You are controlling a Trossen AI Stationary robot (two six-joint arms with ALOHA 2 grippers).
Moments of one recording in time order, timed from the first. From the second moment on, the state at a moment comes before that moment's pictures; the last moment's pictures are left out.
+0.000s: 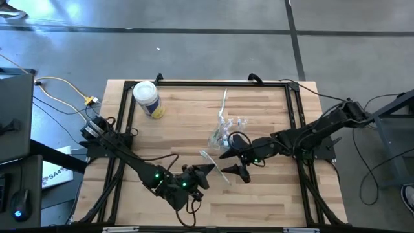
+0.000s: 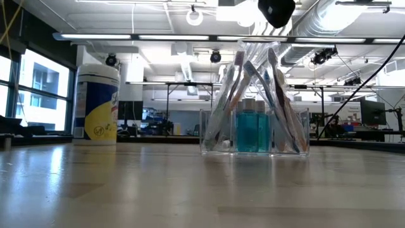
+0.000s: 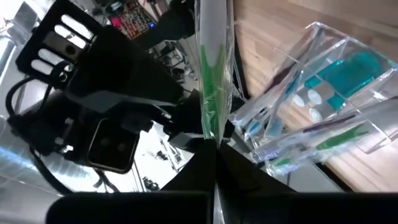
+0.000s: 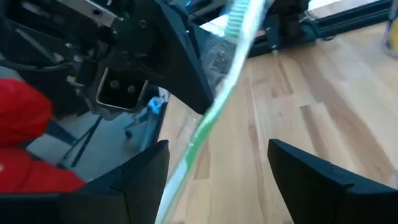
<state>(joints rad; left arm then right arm) -0.63 1.76 1.36 -0.01 -1.13 1.62 0.35 1.35 0.92 0.10 0.10 0.44</state>
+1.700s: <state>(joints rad) -0.58 1.77 1.36 0.06 -1.04 1.76 0.33 1.41 0.92 0.13 -0.04 0.35</state>
